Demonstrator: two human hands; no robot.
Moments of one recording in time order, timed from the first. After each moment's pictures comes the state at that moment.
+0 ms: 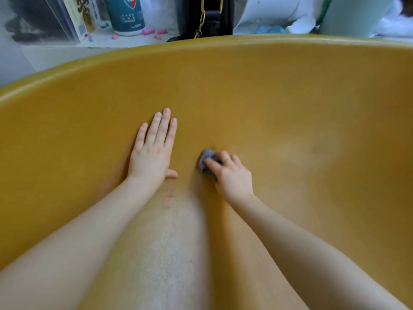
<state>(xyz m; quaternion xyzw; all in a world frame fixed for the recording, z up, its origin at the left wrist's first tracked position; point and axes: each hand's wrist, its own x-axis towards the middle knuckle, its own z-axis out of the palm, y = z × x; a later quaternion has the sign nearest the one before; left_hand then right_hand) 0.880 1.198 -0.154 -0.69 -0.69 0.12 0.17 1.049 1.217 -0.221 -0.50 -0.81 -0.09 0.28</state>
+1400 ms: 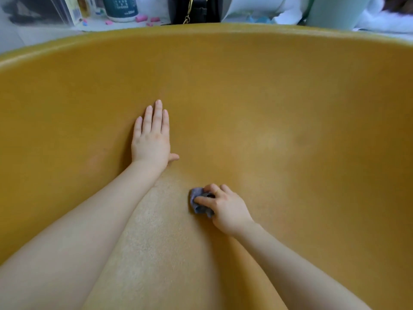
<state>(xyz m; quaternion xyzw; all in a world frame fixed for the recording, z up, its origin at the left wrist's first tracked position) 0.910 1.187 -0.154 -0.65 -0.75 0.08 0.09 1.097 1.136 -0.256 -0.41 -0.89 0.09 0.16</state>
